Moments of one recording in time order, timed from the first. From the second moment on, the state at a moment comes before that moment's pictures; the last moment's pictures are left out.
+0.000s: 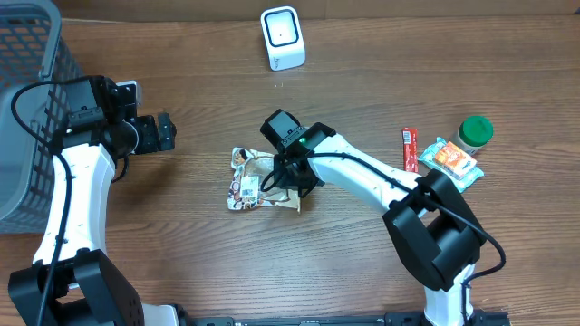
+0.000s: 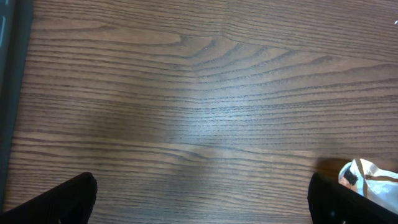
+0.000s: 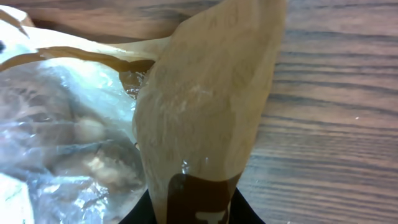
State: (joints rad) left arm 0.24 1.59 1.21 -0.68 0.16 0.06; right arm 0.72 2.03 1.45 -0.81 -0.03 0.70
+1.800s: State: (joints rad) left arm 0.24 1.59 1.21 -0.68 0.16 0.06; right arm 0.72 2.03 1.45 -0.82 -0.07 0.69
